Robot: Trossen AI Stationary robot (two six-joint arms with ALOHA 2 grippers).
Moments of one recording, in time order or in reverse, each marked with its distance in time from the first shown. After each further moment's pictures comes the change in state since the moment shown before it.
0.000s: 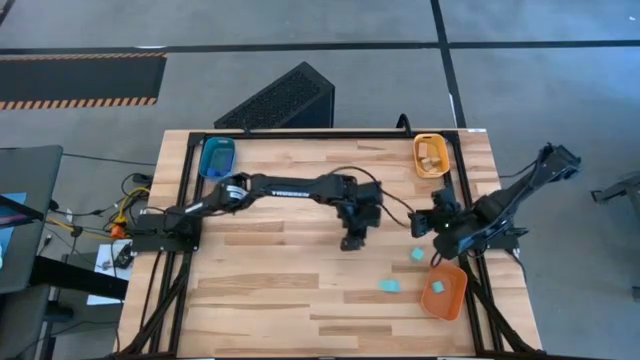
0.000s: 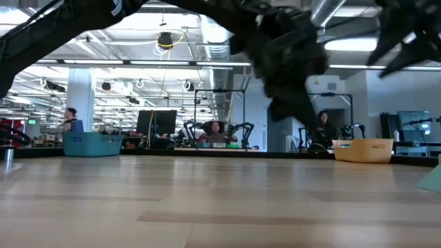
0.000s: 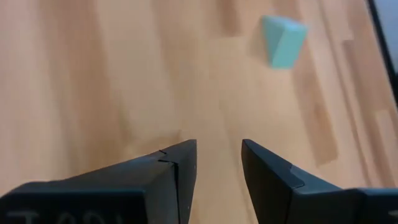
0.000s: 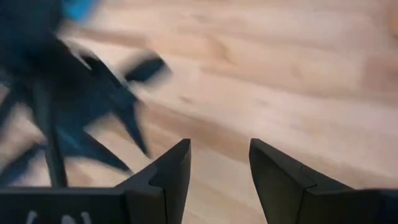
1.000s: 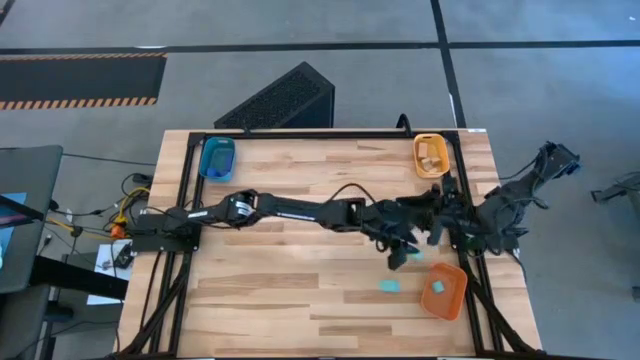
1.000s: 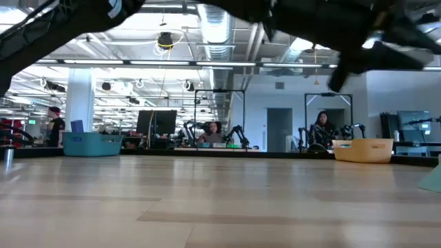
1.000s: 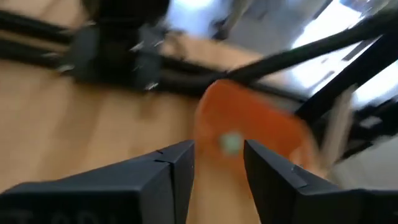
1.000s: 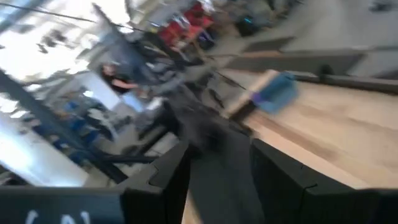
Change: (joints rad) left arm -0.147 0.108 0.170 0.607 -0.276 -0.458; right arm 0.029 -0.120 0.036 0.966 0.128 -0.976
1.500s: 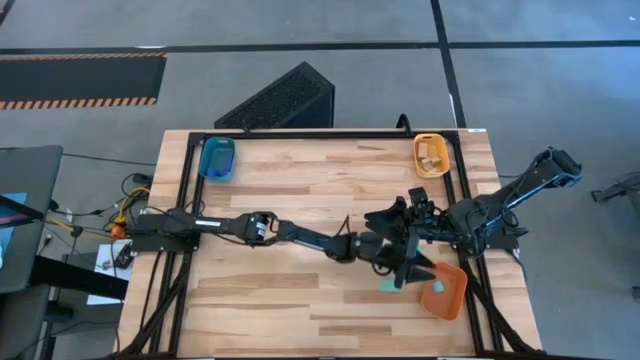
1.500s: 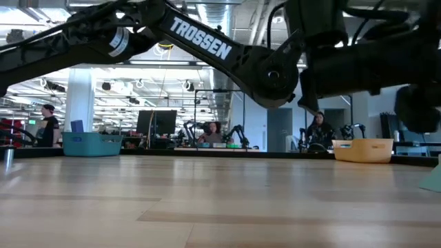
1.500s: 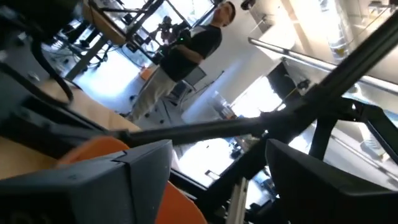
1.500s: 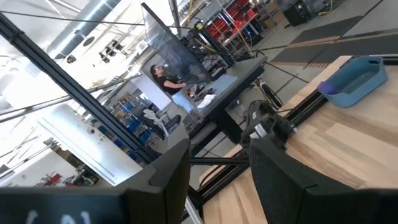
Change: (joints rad) left arm -0.083 0.308 0.003 0.953 0.005 -0.490; right arm -0.127 0.253 -0.002 0.456 -0.299 -0.035
